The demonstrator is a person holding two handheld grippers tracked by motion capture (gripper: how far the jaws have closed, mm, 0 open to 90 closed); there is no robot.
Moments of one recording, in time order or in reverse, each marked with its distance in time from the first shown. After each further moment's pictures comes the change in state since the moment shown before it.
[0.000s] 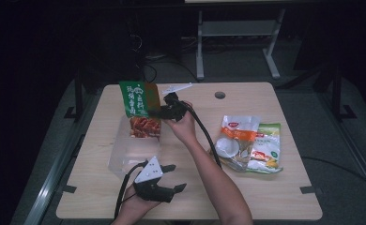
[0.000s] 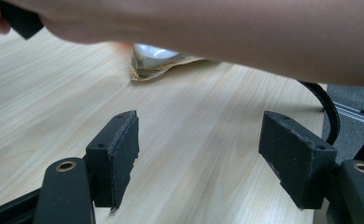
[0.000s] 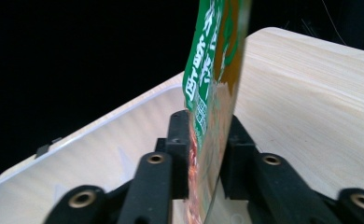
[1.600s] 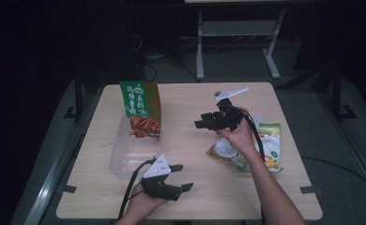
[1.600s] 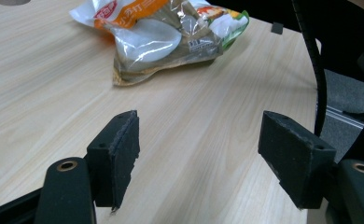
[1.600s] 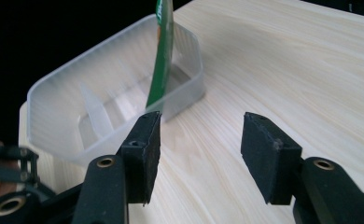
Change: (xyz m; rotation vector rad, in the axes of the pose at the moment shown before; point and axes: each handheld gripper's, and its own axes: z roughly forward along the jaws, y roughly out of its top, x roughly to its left) left arm -0.001 0.010 0.019 0.011 -0.051 -0.025; right arm -0.010 -0.042 -0.164 0.126 -0.094 0.026
